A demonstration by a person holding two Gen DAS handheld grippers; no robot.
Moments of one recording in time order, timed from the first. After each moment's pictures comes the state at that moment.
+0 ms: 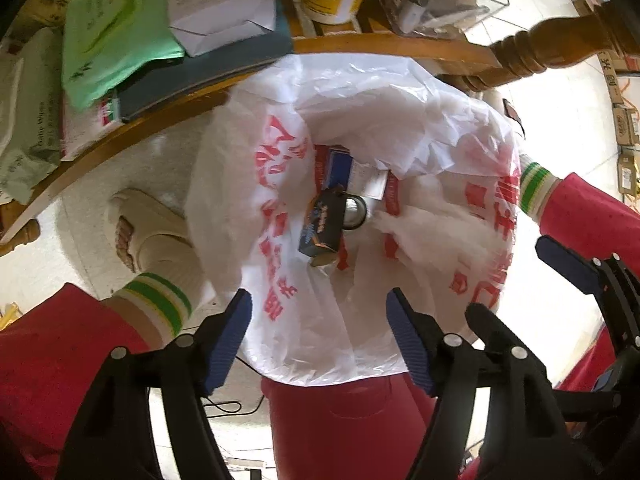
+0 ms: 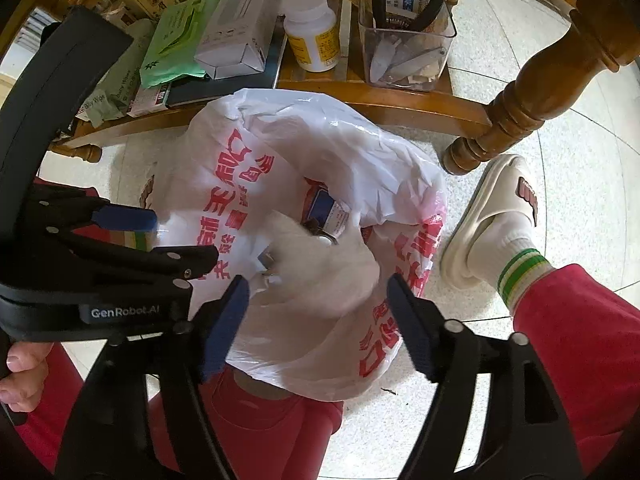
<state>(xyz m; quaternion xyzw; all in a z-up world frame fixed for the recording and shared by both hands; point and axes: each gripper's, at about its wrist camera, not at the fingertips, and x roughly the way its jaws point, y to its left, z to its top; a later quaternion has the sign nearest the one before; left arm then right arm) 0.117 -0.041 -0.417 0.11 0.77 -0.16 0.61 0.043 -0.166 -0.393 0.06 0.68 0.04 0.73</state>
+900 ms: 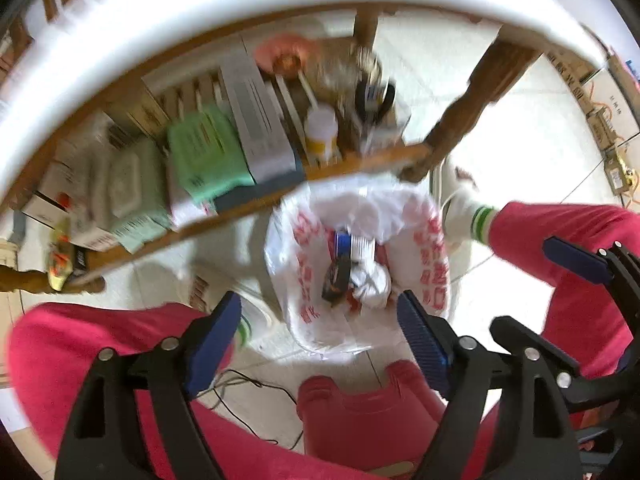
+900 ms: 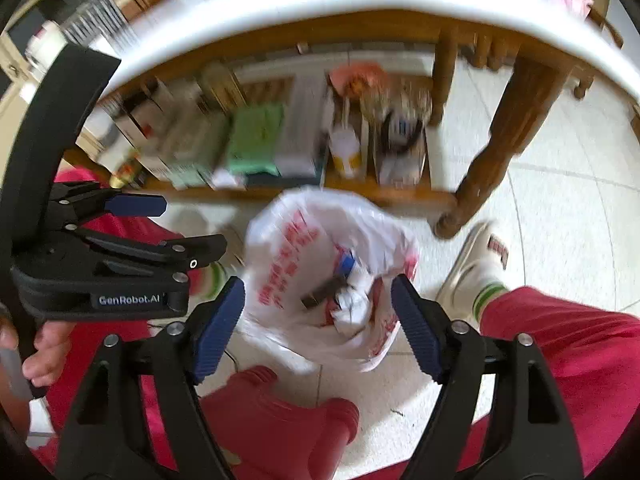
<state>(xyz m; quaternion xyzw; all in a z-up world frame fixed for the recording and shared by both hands) 0.060 -0.027 -0.224 0.14 0.61 -0.19 0.76 -0.026 -0.167 -0.209 0.07 0.53 0.07 0.84</state>
